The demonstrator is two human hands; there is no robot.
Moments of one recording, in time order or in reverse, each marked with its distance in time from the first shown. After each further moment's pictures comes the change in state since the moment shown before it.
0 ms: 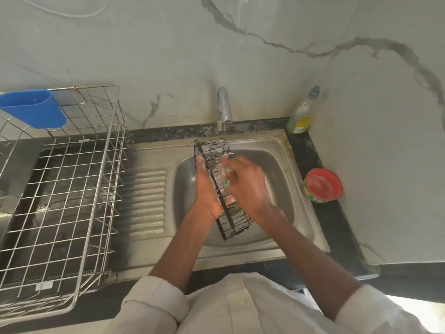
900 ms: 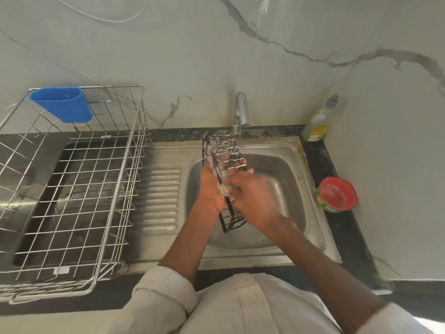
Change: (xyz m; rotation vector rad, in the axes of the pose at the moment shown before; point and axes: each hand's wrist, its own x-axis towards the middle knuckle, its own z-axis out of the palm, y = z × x) left_hand 0.005 0.020 -0.013 -0.054 0.013 0.127; right_hand -0.016 -0.025 0.001 -0.046 -0.208 -0.035
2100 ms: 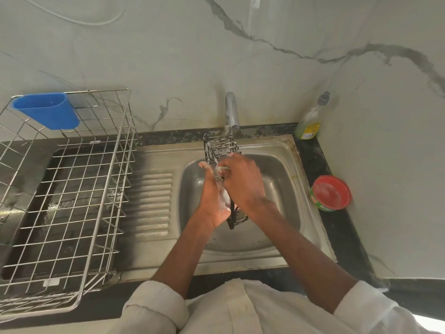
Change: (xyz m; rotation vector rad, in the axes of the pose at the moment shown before) left_hand 0.003 -0.029 -0.005 0.044 -0.267 -0.071; right_hand 0.045 0.006 -0.006 -0.050 0.112 0.143
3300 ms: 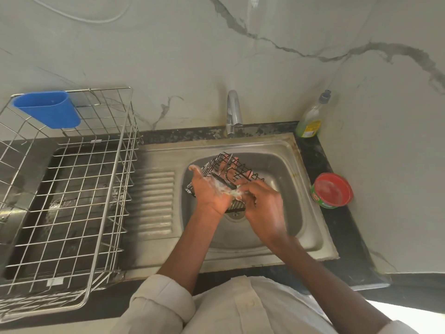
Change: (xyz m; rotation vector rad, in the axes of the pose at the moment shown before) left_hand -0.001 0.018 0.007 -0.354 0.155 -0.006; right_hand -0.076 0.037 0.012 0.153 0.224 -0.028
